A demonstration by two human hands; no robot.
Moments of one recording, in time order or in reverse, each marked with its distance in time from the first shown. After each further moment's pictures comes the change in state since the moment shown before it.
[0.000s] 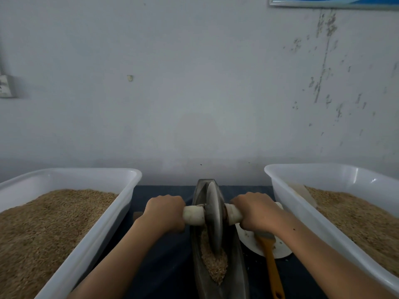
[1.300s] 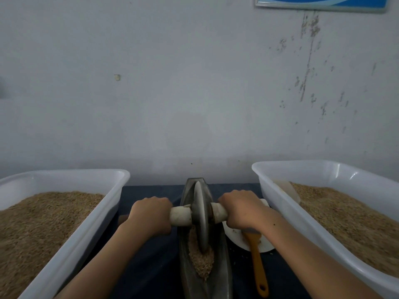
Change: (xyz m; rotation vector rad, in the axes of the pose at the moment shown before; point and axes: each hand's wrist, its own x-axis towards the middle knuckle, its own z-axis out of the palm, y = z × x) left_hand -0.006 0.001 0.002 0.031 0.018 -0.009; right_hand -0.007 -0.007 -0.010 -0.032 -0.038 -0.009
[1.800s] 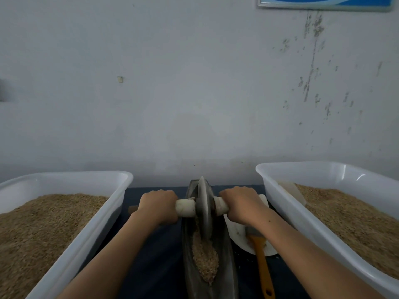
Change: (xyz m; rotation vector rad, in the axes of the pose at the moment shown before) left_hand 0.019 -0.001 -0.009 -0.050 0.022 0.002; right_hand 0.019 0.003 0.007 0.045 0.109 0.058
